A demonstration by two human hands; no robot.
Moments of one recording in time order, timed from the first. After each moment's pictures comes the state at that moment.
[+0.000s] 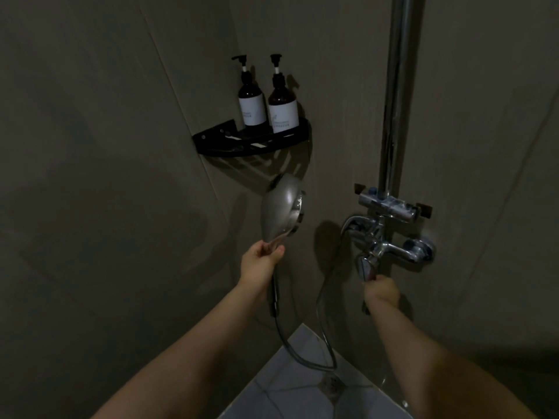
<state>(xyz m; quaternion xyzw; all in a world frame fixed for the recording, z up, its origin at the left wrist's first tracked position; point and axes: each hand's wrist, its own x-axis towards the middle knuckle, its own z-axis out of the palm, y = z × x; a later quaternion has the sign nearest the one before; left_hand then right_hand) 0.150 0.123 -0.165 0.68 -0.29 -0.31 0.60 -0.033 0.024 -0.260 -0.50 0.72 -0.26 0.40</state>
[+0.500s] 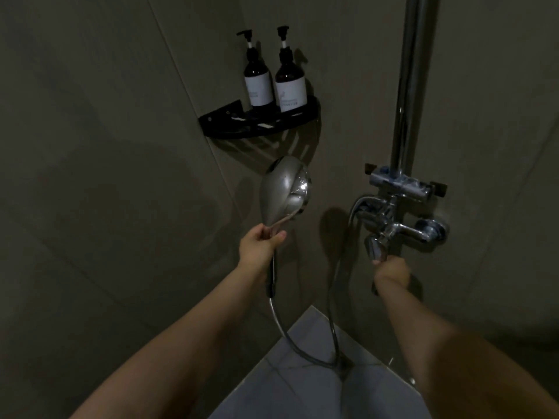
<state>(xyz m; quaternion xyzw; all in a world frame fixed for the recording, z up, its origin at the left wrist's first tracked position) 0.166 0.130 -0.166 0.69 -0.30 -0.29 0.59 -0.032 0.025 -0.260 -0.51 0.73 -0.26 0.37</state>
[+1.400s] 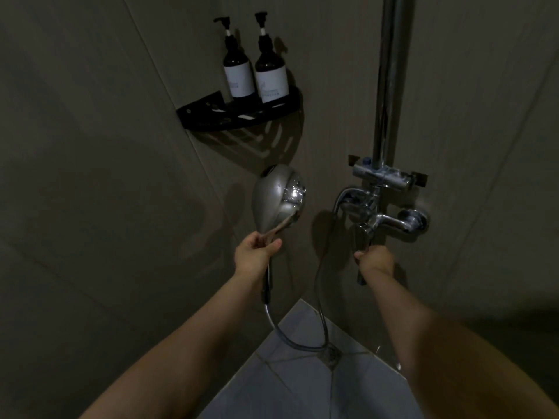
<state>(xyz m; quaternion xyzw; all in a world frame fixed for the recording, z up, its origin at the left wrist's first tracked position) 0.152 0.132 -0.197 0.70 -0.29 -0.30 0.59 -0.037 0.020 -0.261 -0.54 0.71 -0.24 0.39</state>
